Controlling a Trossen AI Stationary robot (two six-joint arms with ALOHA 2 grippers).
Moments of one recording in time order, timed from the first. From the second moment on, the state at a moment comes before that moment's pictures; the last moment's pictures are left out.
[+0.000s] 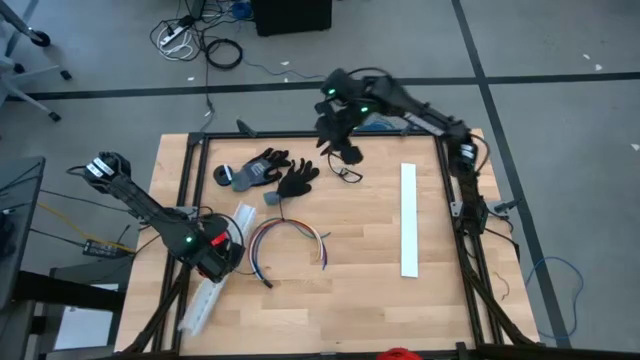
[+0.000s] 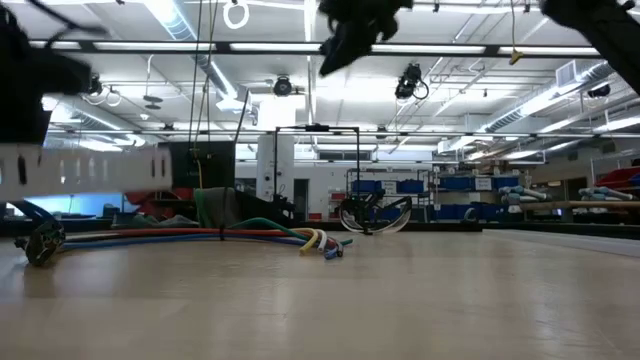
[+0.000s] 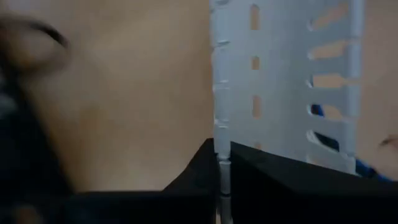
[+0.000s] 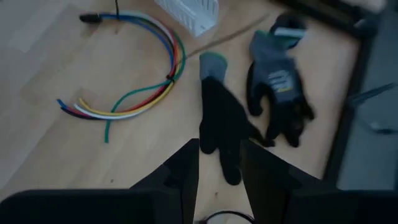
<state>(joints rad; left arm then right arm) -0.69 1.19 0.68 -1.10 -0.35 -1.84 -0.44 2.05 2.31 -1.23 -0.43 -0.81</state>
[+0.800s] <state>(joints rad) -0.21 1.34 1.48 -0.78 -0.52 -0.33 -0.39 1.47 2.31 -1.33 -0.21 -0.43</state>
